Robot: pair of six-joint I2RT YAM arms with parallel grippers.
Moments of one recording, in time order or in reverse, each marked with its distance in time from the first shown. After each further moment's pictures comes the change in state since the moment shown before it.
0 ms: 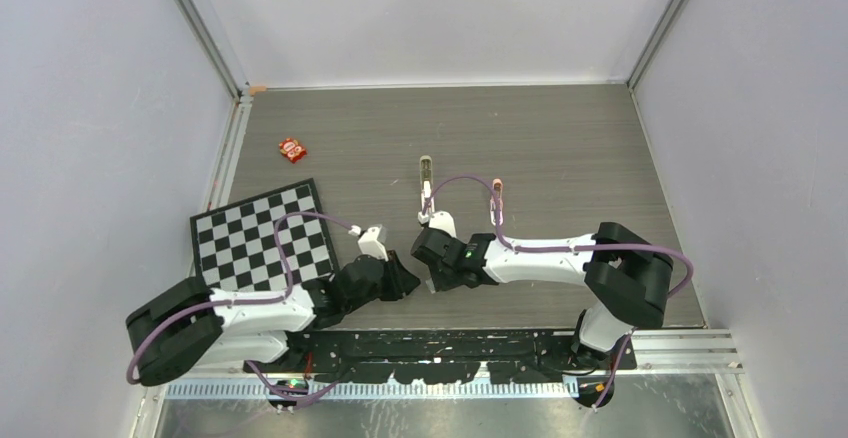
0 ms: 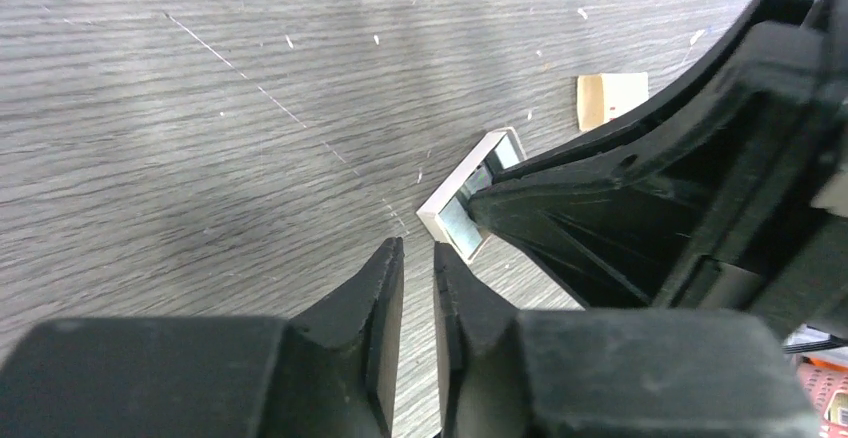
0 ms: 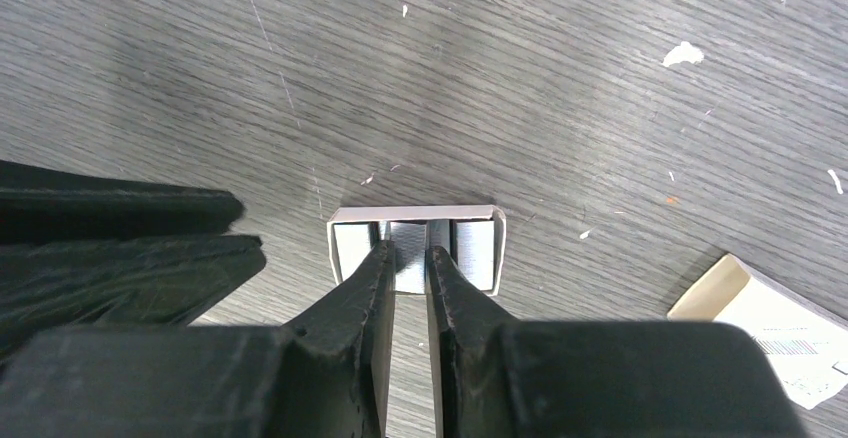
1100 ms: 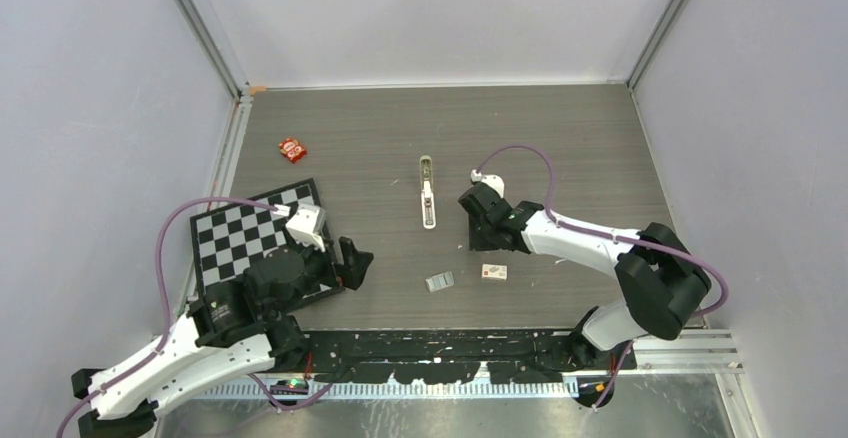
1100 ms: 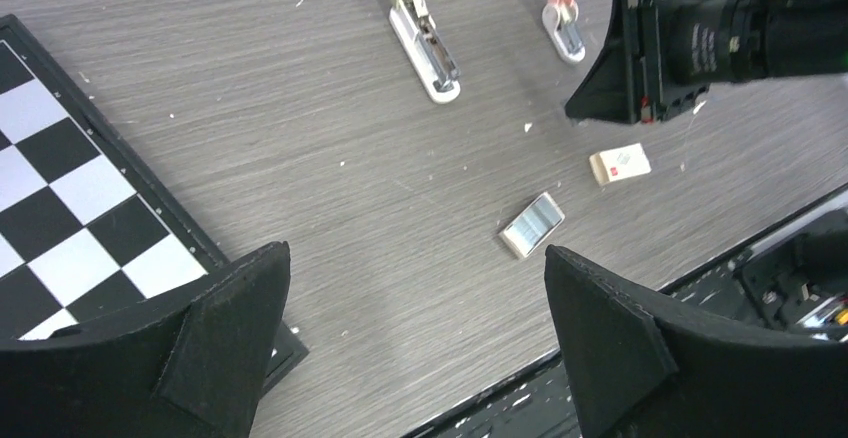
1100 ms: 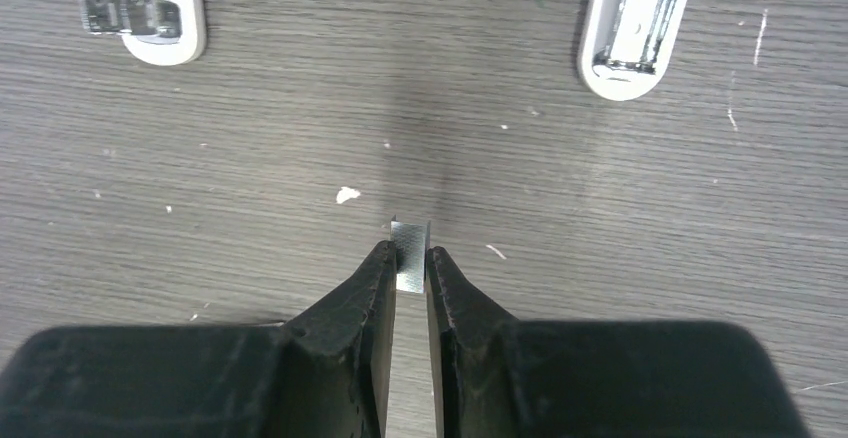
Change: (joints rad) left arm -0.002 -0.754 0.441 -1.032 -0.276 0.462; right arm -0.343 -0.140 -0.063 -0.002 -0.025 -0.081
